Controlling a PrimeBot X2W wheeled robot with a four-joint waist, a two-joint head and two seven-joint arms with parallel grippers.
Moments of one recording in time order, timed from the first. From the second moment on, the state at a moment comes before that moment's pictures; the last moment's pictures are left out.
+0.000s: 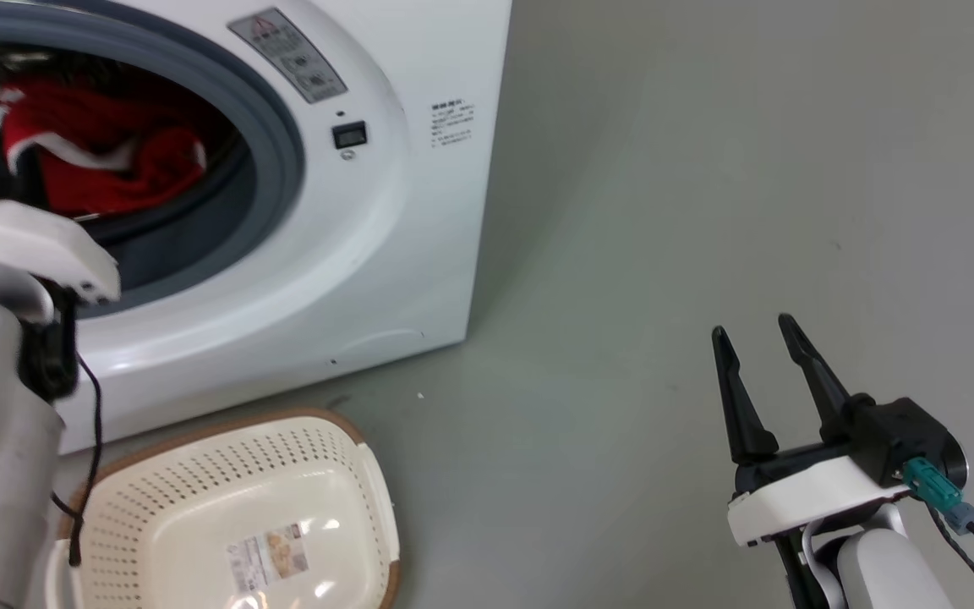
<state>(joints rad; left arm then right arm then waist) -0.81 0.52 -0.28 0.75 -0.57 0.04 -0.26 -0.18 -0.05 0.12 0.19 0.13 0.13 -0.26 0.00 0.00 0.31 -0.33</state>
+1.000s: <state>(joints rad) 0.08 0.31 -0.33 0.02 -0.54 0.20 -0.12 -0.01 -0.05 0.03 0.07 0.06 0.13 -0.13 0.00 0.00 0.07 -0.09</state>
